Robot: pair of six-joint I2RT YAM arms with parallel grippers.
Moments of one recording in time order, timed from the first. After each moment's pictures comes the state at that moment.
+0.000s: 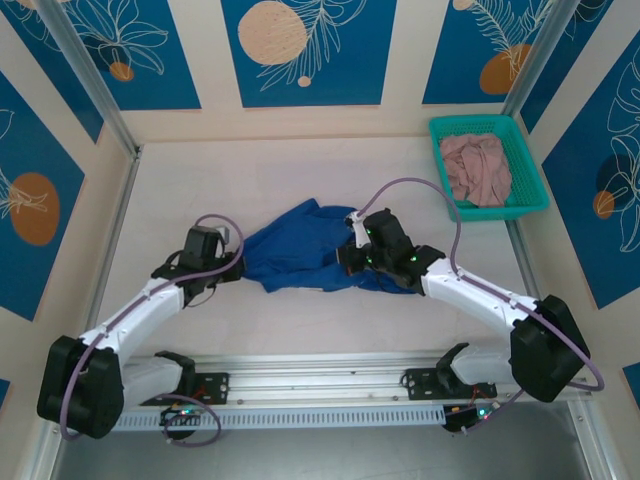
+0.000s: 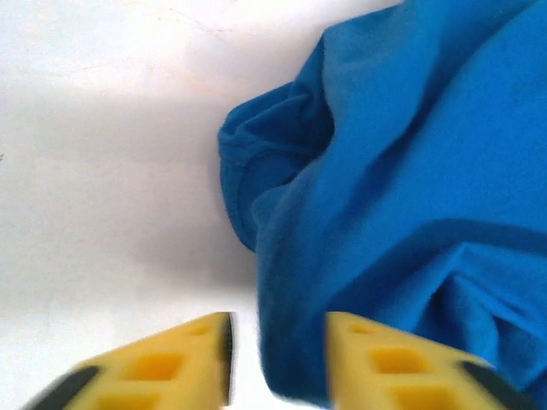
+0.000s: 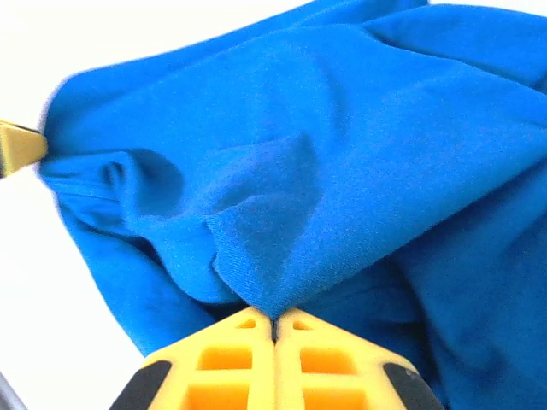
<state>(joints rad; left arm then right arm) -0.35 1.11 0.60 -0.37 0.03 -0.42 0.65 1.26 0.79 -0.24 -0.17 0.36</state>
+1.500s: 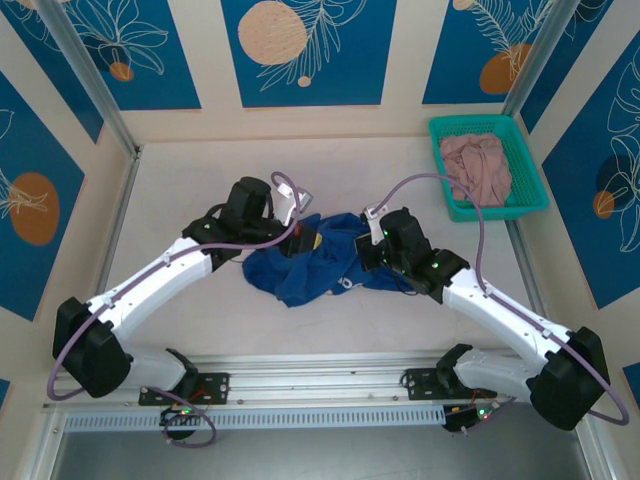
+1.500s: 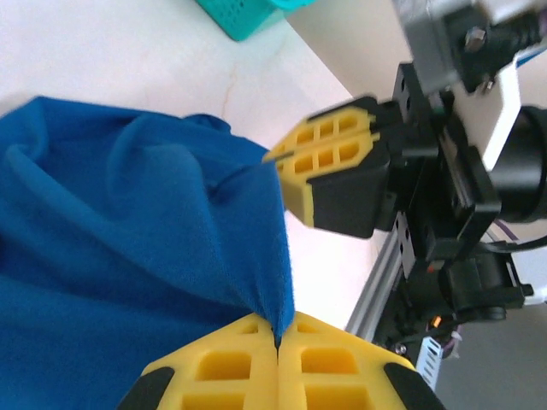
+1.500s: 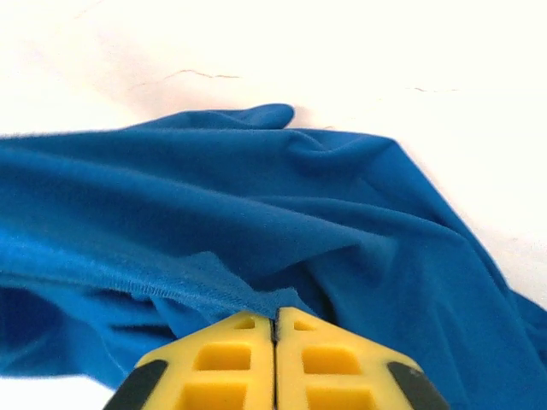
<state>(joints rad) -0.64 1.35 1.14 -0.43 0.58 -0.29 0.64 1.10 0.83 -0.39 0.07 0.20</state>
